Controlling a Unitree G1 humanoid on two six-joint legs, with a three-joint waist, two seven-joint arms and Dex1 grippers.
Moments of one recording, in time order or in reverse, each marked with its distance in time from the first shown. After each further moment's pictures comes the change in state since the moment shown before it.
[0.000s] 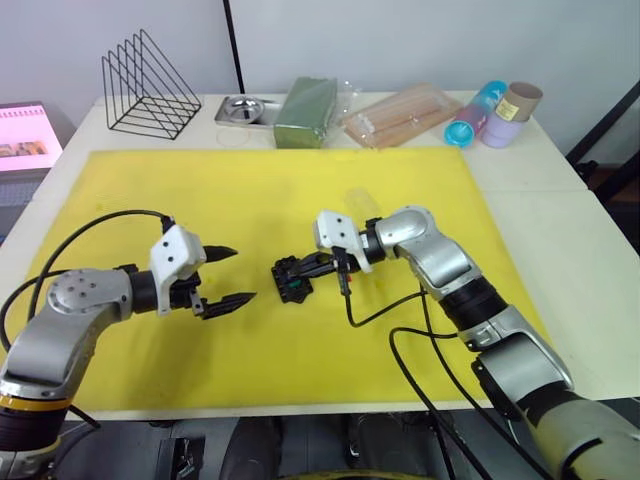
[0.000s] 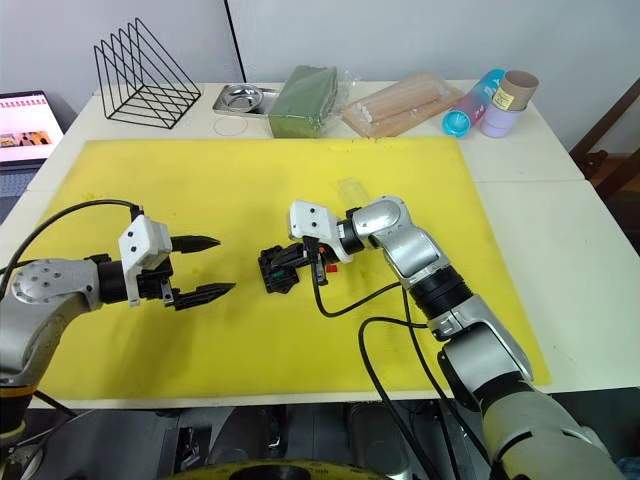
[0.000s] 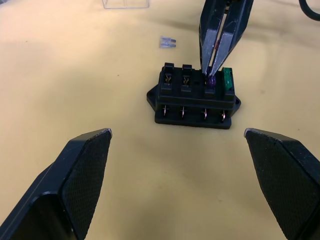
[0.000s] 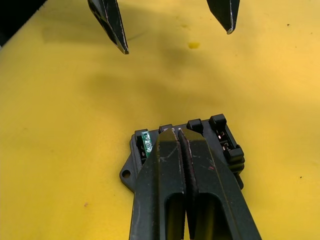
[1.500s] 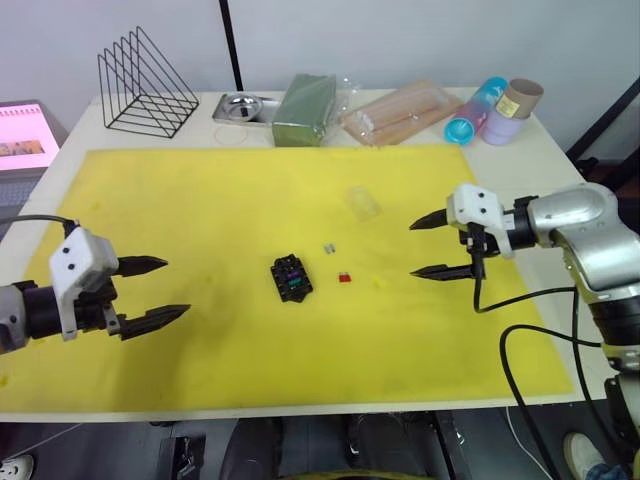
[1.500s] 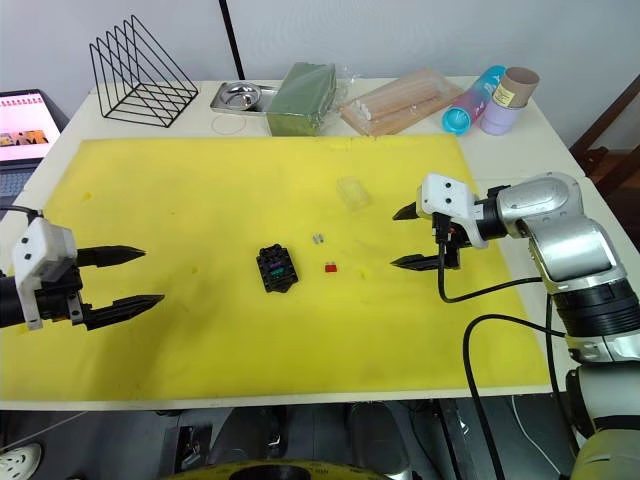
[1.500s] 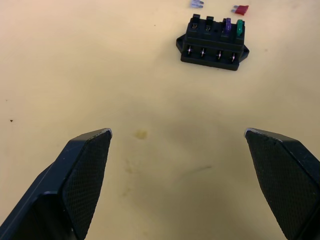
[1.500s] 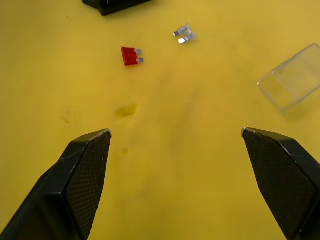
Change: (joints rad) left arm 0.288 0.178 0.415 -0.087 -0.141 0.123 -0.110; right arm 0.183 -0.552 -0.293 -0.278 0.100 0.188 0.099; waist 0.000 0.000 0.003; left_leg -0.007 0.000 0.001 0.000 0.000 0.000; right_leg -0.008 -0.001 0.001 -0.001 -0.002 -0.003
